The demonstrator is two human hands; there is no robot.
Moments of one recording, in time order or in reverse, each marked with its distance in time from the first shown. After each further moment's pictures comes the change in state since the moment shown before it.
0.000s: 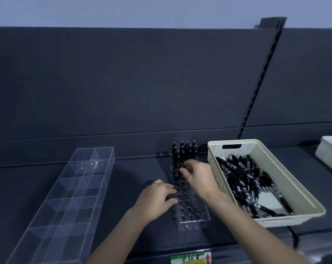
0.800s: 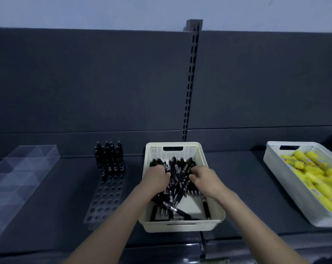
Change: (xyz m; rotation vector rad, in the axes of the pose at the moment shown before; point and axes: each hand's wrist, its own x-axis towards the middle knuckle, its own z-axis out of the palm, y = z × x) left_hand 0.140 0.190 0.053 -0.146 -0.053 -0.484; right_hand 0.002 0.179 -0.158 -0.105 -0.297 0.174
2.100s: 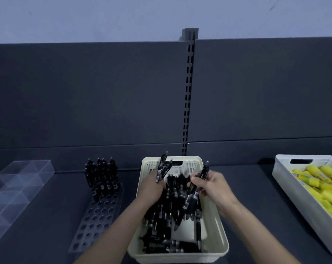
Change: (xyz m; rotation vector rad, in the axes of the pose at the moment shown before) left_hand 0.043 -0.008 0.015 -0.457 0.224 -0.021; right_hand 0.020 0.013 -0.016 0.940 0.041 0.014
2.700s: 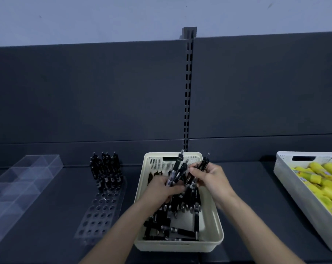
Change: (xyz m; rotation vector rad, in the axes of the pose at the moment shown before) left_hand -0.057 0.033 -0.008 -0.428 -0.282 -0.073; right_hand -0.011 -0.010 0.003 0.089 0.001 -0.072
